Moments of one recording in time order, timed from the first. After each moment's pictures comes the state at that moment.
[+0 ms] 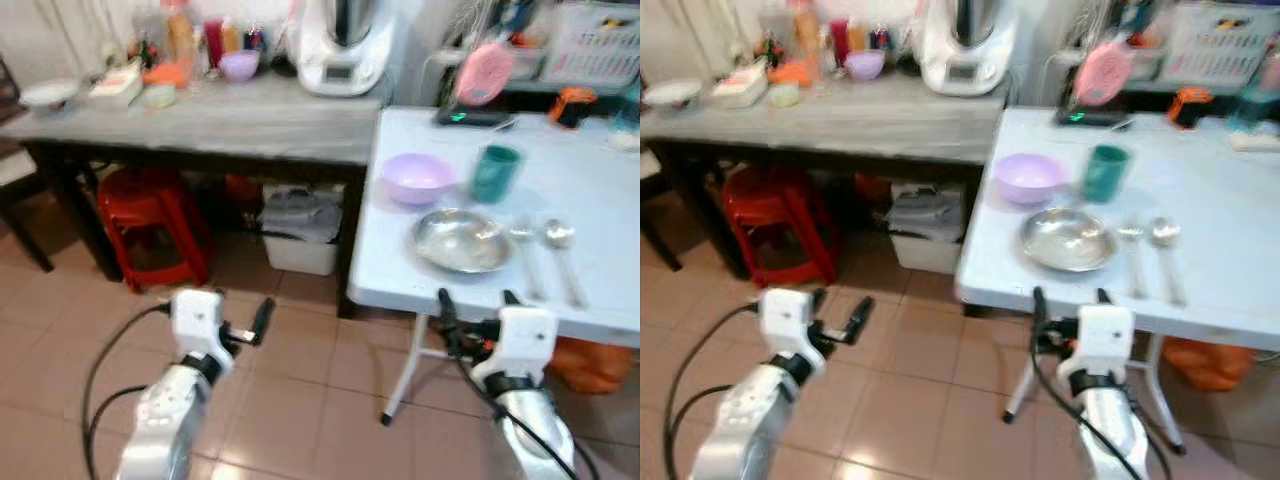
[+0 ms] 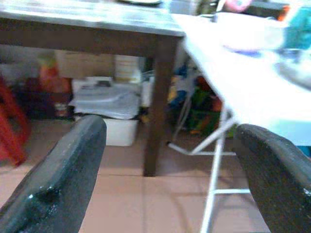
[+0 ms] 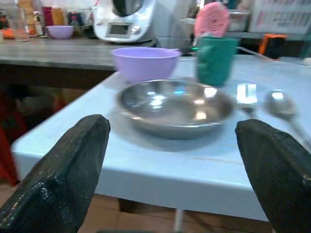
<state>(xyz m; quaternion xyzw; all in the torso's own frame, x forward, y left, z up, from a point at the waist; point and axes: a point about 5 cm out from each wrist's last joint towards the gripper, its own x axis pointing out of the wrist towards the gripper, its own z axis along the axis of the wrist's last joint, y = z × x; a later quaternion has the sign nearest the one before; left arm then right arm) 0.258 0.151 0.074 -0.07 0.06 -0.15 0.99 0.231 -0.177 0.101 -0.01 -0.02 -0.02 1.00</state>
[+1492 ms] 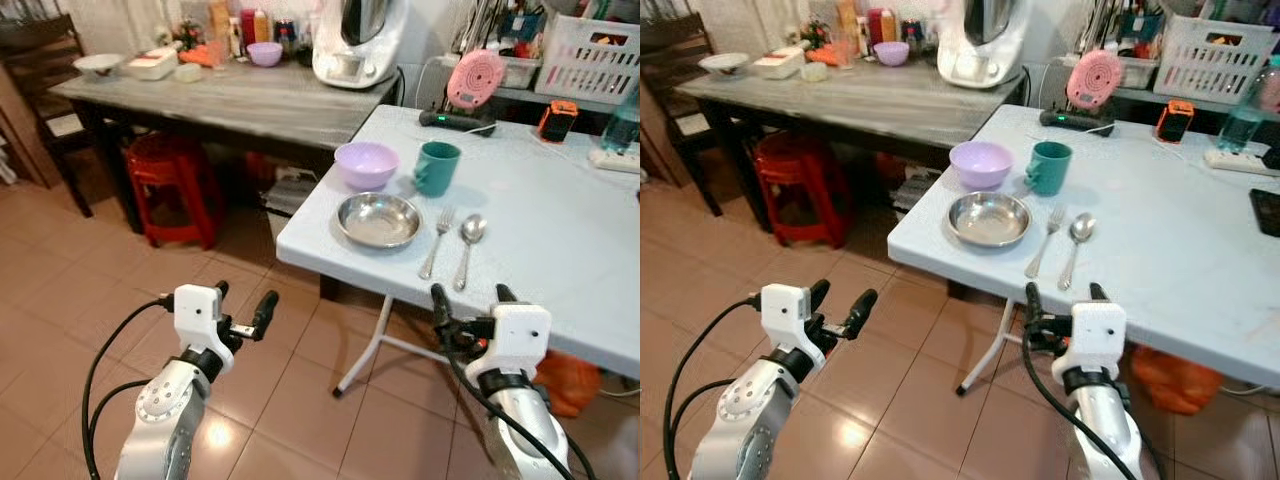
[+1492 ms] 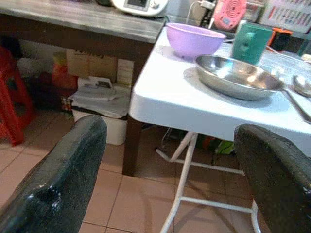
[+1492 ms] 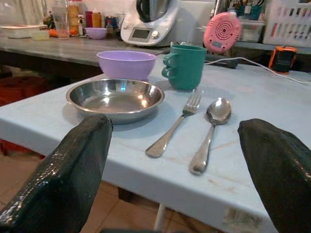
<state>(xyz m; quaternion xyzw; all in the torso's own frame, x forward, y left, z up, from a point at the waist) 0.259 0.151 0.080 -0.08 0.04 -0.16 0.98 0.230 -0.171 0.104 -0.02 -0.02 -0.01 1.00</state>
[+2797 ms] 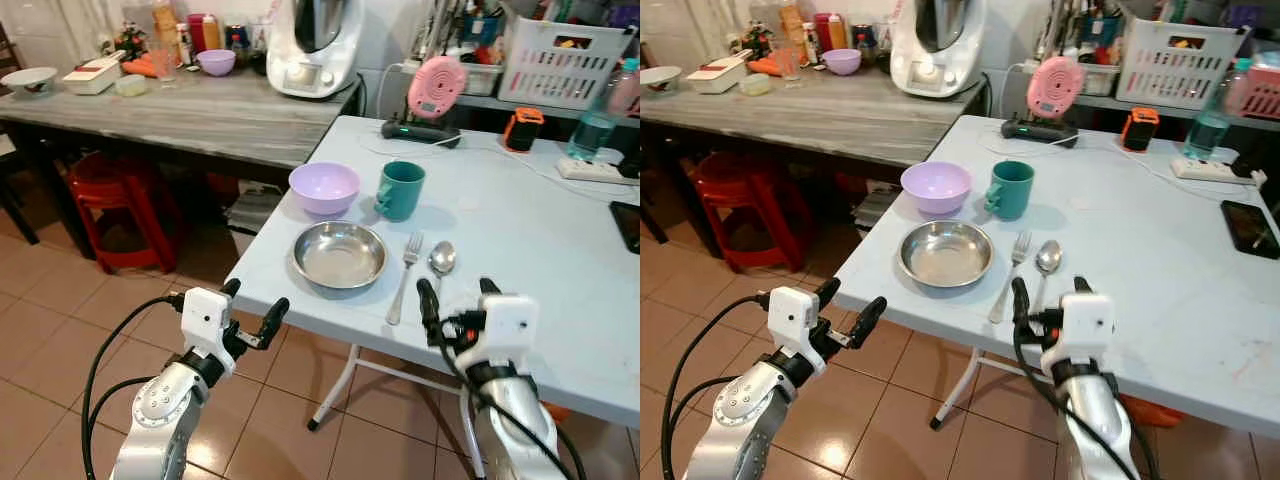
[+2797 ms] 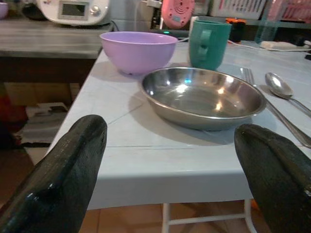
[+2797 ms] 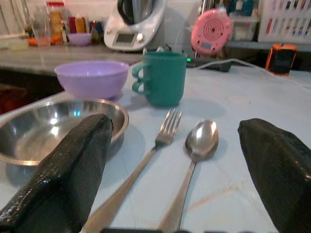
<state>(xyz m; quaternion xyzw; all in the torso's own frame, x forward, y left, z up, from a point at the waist) 0.253 0.148 0.082 -0.03 0.02 -0.23 0.97 0.242 -0.162 0.113 0.01 -0.03 0.03 1.00</state>
